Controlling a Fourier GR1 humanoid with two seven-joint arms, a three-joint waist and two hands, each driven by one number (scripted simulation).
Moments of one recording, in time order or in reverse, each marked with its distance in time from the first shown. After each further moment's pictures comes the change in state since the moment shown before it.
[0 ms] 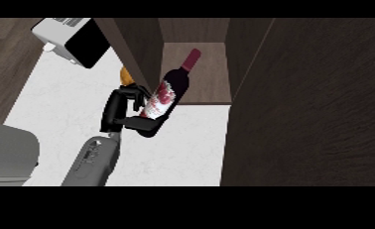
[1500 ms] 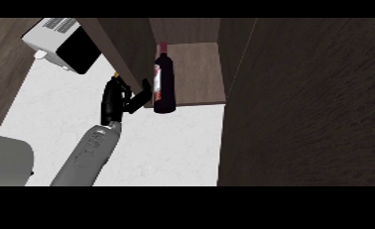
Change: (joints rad) left arm -0.092 0.102 -0.166 0.054 -0.064 0.400 0.248; right arm 0.011 0.015 0.000 0.023 -0.018 0.065 -0.064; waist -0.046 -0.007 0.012
